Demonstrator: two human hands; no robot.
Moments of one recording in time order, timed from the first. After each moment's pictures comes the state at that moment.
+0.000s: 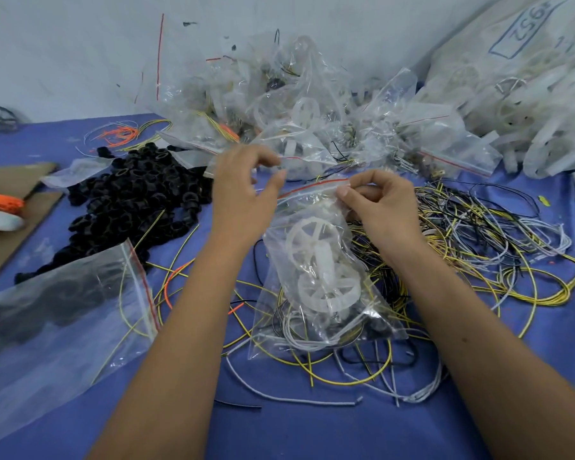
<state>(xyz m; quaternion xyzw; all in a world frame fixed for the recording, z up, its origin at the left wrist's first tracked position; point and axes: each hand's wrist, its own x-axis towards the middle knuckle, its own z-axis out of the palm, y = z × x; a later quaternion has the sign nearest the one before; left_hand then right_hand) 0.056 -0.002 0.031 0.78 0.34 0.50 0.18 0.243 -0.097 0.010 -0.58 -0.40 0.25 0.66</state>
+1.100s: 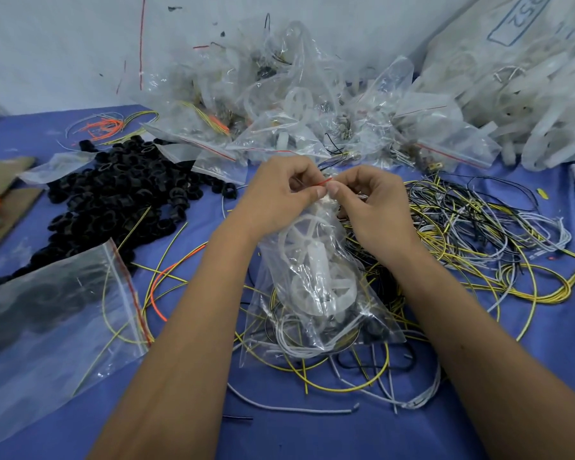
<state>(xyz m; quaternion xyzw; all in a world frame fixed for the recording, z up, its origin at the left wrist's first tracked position) 0.094 -0.007 0.040 0.84 0.27 0.30 0.35 0.239 -0.100 0.011 -0.62 -0.50 0.15 0.59</state>
